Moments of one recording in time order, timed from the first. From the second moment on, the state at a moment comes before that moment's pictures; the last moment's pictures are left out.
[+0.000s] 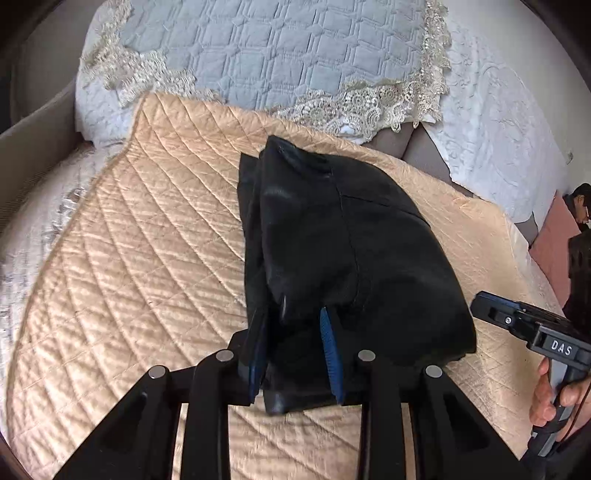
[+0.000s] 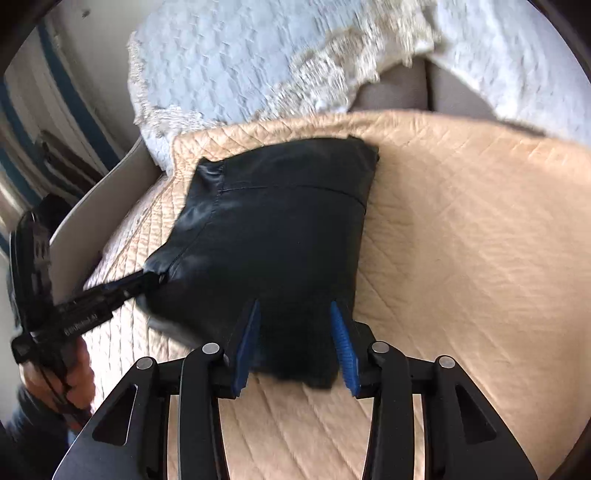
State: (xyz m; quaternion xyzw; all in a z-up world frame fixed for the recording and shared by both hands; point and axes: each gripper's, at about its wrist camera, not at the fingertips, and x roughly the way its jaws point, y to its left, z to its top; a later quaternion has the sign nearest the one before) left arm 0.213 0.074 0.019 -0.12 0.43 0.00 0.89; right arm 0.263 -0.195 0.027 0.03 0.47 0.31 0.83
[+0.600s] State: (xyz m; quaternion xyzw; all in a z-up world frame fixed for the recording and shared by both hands) left arm 0.096 0.020 0.059 -0.04 0.41 0.06 0.91; right arm 0.130 -0.217 0.057 0.00 0.42 0.31 0.85
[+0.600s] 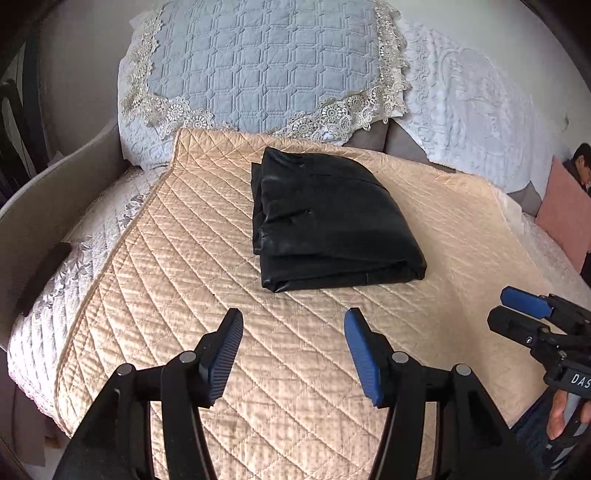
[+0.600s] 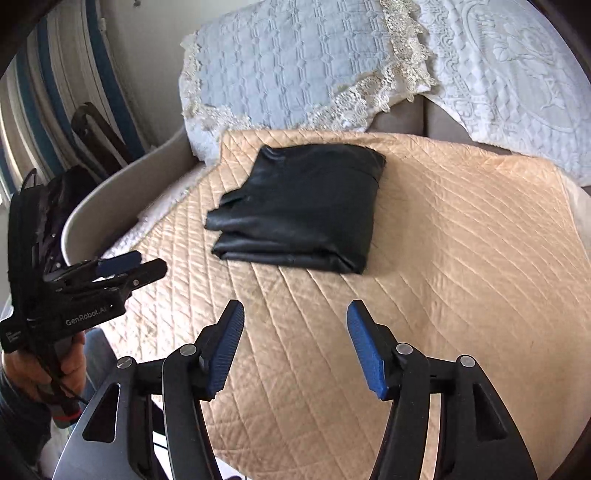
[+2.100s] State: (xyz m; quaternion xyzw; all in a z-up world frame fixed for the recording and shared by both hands) left arm 0.099 0.026 0.034 -0.03 0.43 0.09 0.90; right arm 0.130 -0.196 0.040 -0.02 0.43 0.31 0.85
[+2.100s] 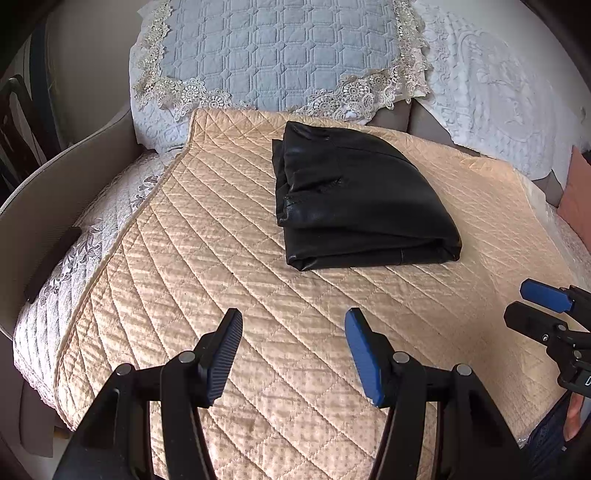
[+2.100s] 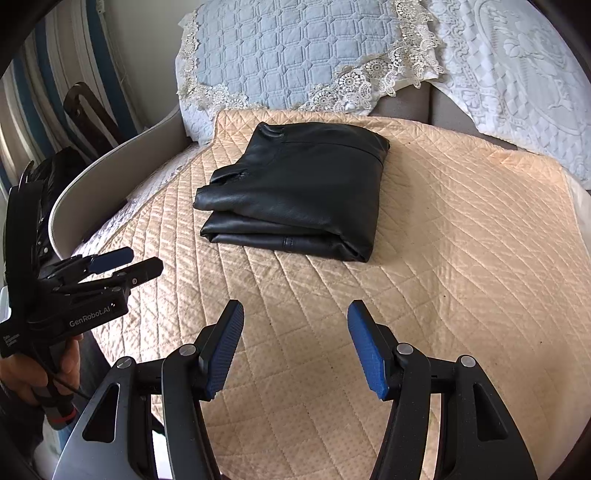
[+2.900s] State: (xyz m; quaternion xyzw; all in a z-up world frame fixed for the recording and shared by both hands) left arm 0.097 0.022 0.033 -0.03 0.44 0.09 0.89; right arm 0.128 -0.197 0.042 -0.02 0.43 0.31 0.85
